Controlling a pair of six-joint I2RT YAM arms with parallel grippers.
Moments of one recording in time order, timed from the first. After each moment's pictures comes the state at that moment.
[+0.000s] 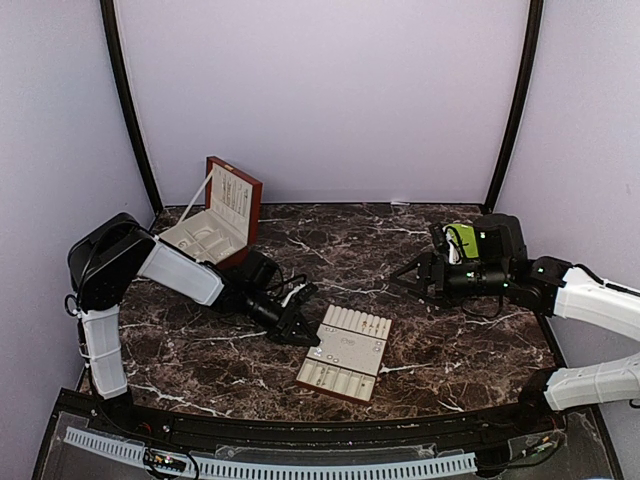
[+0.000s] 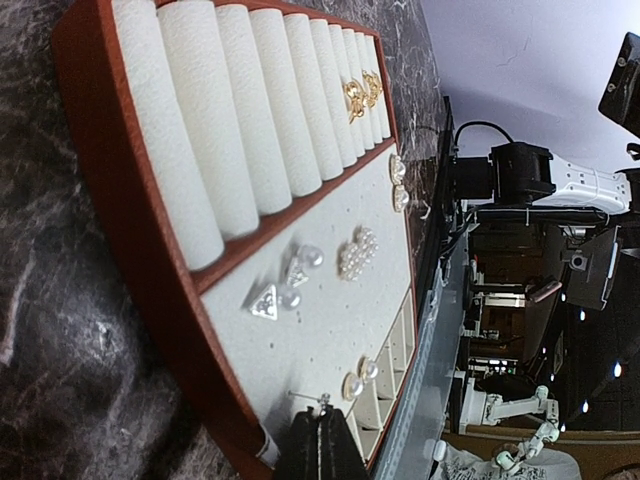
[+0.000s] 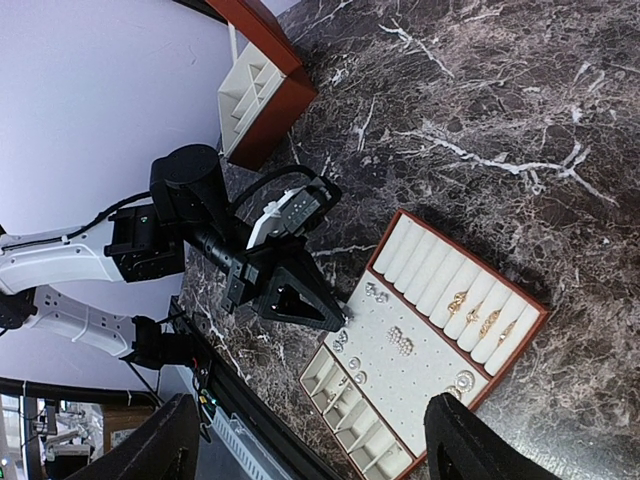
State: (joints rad) left arm -0.72 1.97 0.96 0.10 0.95 -0.55; right arm 0.67 1.02 0.71 -0.22 -0.40 0.81
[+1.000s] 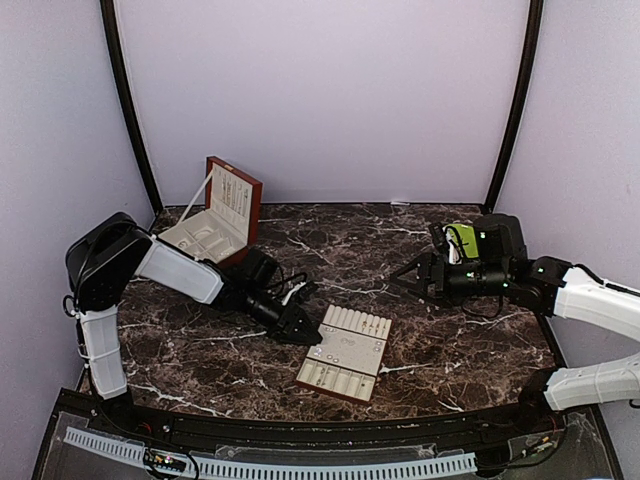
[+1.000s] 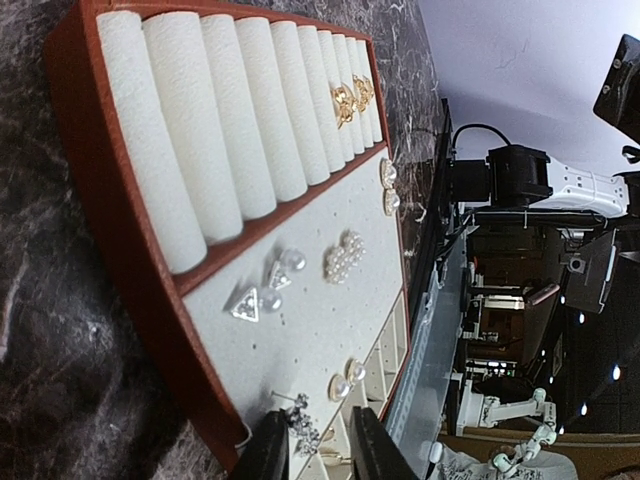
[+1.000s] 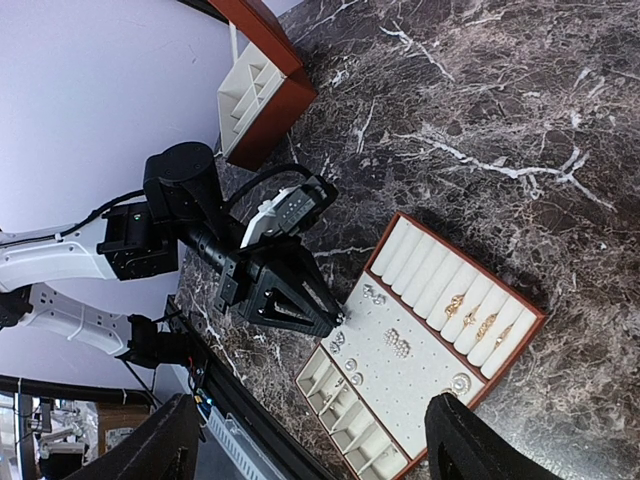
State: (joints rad) left arm -0.72 1.96 0.97 0.08 0.93 -0.56; right arm 0.67 1.02 0.71 -0.22 -0.39 0.80
